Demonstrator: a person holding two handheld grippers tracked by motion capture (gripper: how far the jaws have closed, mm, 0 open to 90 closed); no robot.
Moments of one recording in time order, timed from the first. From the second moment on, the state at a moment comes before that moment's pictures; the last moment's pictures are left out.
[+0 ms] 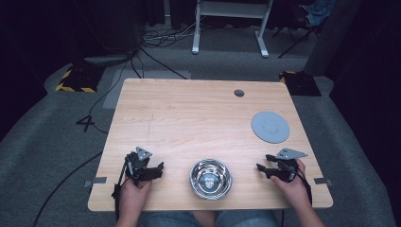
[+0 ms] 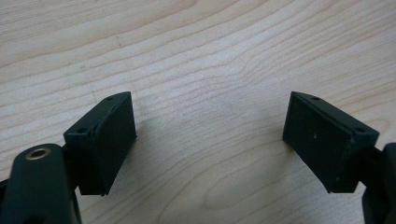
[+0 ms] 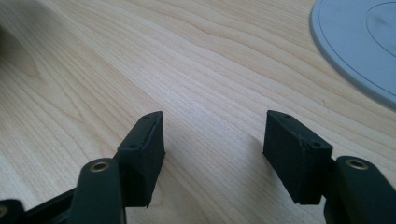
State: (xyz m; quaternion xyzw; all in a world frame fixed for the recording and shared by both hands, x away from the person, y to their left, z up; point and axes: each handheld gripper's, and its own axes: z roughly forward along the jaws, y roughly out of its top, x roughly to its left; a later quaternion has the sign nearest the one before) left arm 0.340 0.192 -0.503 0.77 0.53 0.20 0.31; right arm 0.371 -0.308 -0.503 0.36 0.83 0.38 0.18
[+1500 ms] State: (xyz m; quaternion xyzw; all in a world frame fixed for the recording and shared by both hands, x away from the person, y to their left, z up) left arm 0.338 0.191 -0.503 0.76 0.53 0.20 0.31; right arm 0.363 -0.261 -0.439 0.38 0.83 0.38 0.14
